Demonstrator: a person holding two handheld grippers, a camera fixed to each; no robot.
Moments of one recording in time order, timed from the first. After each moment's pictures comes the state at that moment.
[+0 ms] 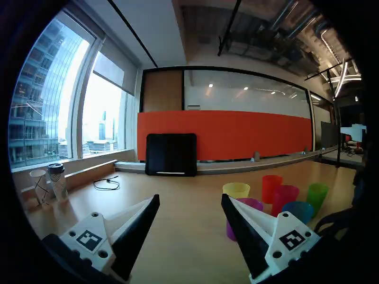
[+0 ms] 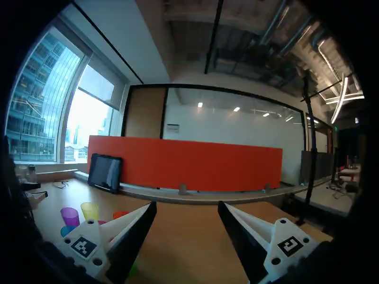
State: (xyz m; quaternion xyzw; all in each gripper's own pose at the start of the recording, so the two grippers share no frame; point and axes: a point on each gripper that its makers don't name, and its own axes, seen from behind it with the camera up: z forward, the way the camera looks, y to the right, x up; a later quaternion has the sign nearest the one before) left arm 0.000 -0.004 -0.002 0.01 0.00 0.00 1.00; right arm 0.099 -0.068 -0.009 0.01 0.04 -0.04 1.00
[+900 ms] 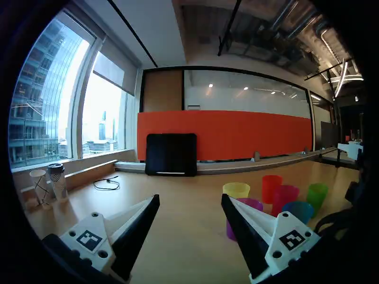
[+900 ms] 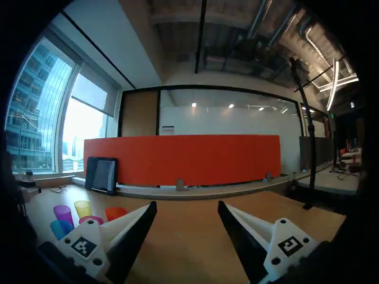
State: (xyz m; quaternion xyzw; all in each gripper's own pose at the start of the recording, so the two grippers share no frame) left arm 0.000 -0.004 -0.001 0.01 0.00 0.00 1.00; right arm 0.050 -0.045 0.013 0.01 0.05 0.01 1.00
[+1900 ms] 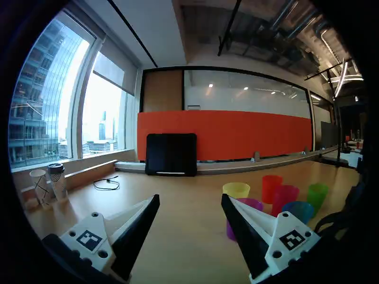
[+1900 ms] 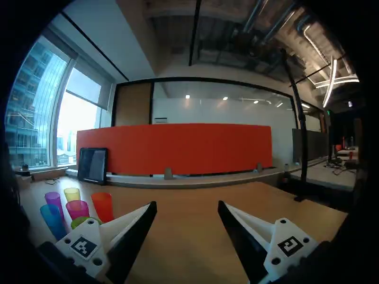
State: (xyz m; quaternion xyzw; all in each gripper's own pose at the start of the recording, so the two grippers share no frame) left arm 0.000 -0.004 -0.001 0.01 0.00 0.00 1.00; right arm 0.016 0.002 0.005 -0.02 0.02 0.01 1.00
